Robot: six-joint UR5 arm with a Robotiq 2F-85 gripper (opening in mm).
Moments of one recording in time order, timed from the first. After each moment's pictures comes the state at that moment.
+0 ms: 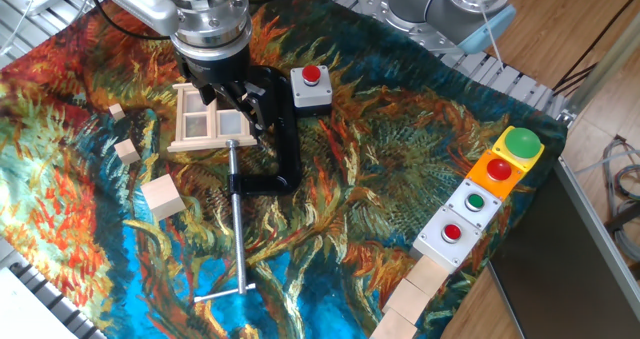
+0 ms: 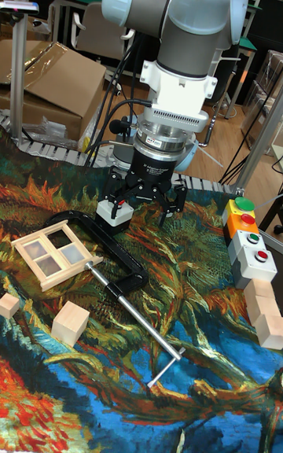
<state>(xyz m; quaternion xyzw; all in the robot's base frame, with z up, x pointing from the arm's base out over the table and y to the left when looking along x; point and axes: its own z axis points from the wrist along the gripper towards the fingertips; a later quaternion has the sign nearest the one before) 0.544 0.002 0.190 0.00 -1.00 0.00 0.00</state>
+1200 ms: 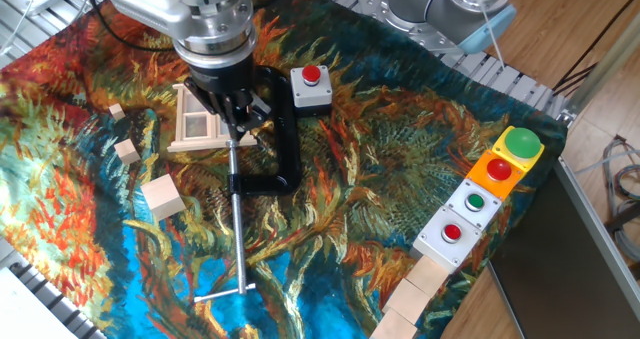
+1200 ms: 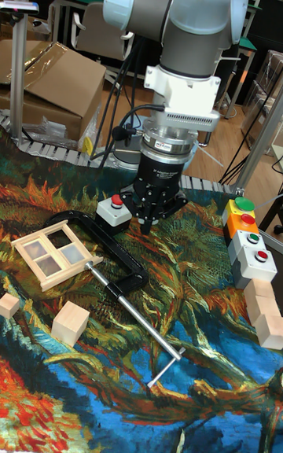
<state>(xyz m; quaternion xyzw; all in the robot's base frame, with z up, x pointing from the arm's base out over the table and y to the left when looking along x) 0.561 0.026 0.191 0.07 -1.00 -0.03 -0.03</state>
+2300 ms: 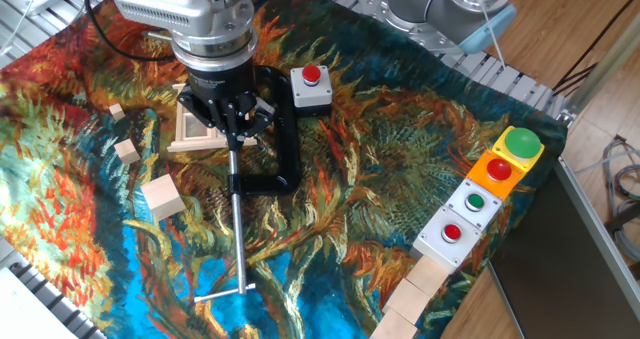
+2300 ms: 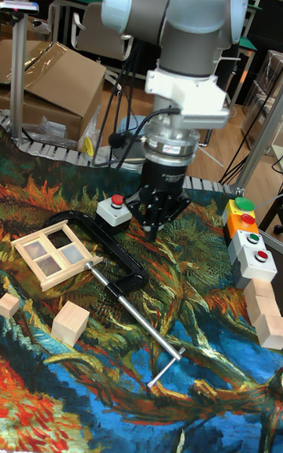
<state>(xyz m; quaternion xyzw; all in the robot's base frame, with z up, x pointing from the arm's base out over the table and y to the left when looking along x) 0.574 0.029 0.184 0.19 -0.98 -0.04 -0.06</state>
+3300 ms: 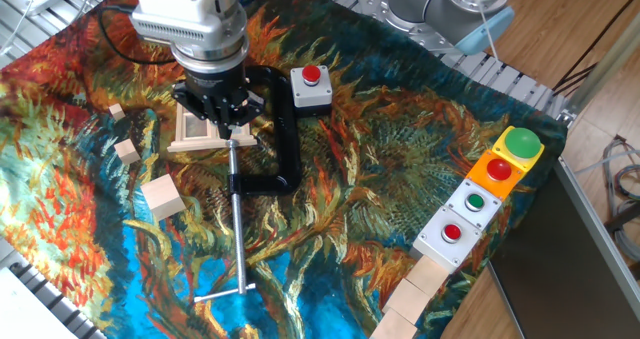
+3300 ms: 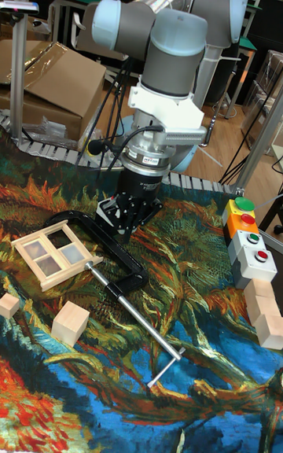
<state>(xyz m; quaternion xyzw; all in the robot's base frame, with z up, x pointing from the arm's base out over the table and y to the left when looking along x) 0.555 -0.012 0.150 0.25 -0.97 0.01 -0.04</state>
